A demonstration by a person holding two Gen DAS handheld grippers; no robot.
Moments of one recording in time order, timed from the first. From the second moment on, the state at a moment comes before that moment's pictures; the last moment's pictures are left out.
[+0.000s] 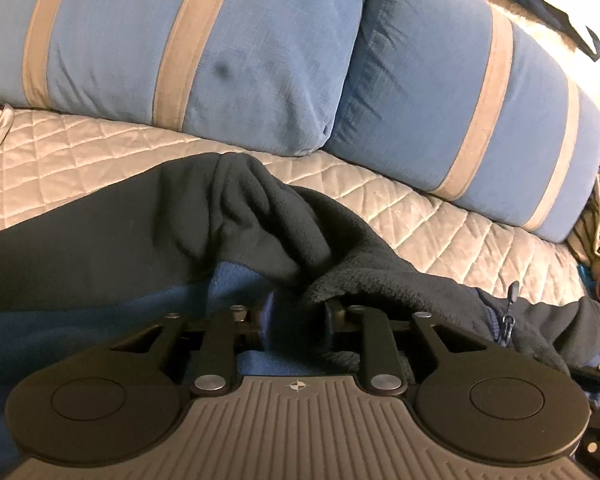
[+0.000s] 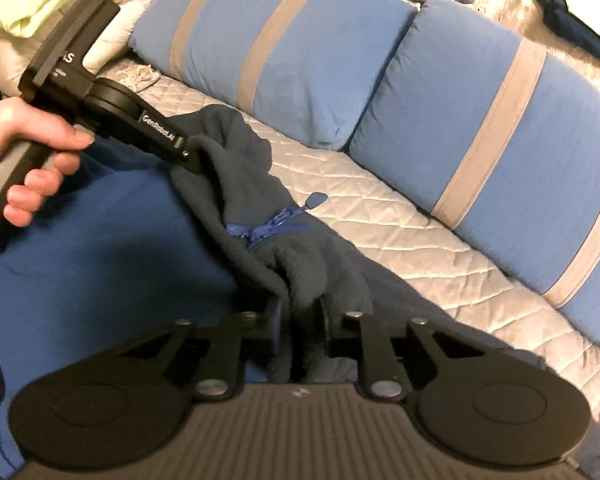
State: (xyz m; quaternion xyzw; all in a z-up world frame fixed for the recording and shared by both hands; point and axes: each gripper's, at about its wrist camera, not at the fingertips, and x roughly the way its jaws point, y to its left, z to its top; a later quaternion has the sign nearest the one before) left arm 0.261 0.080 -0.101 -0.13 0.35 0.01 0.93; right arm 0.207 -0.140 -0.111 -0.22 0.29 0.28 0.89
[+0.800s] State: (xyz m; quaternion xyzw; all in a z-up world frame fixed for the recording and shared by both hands) left arm 0.204 -0.049 -0.100 0.54 0.19 -0.17 0.80; right arm 0.211 -0.167 -0.088 -0.16 0.26 0.30 0.90
